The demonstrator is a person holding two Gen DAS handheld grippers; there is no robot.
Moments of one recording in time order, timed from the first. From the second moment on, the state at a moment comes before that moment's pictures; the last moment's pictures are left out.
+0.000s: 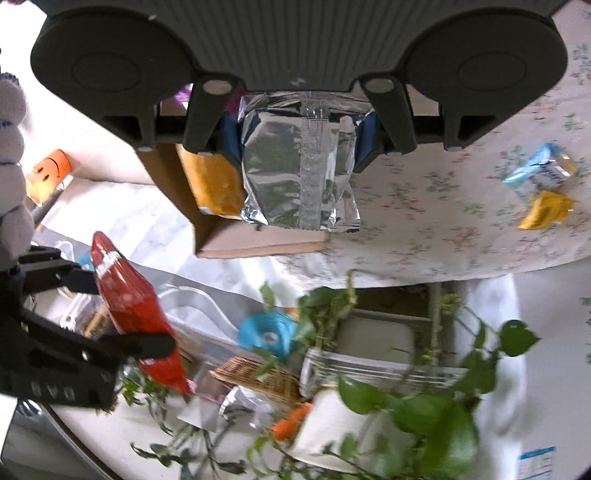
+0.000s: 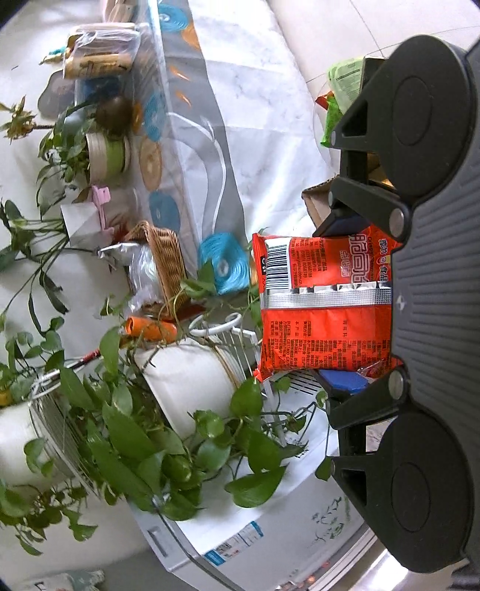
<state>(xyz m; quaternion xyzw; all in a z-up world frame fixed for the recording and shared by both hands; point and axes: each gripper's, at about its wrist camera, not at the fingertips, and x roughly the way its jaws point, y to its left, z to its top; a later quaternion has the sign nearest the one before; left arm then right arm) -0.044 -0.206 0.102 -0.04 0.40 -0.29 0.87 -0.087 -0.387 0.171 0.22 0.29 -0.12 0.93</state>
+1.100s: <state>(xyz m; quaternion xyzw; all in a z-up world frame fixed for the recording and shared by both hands) -0.047 -0.244 0.105 0.04 0.40 -0.29 0.87 -0.082 -0.390 0.163 0.24 0.31 -0.15 0.91</state>
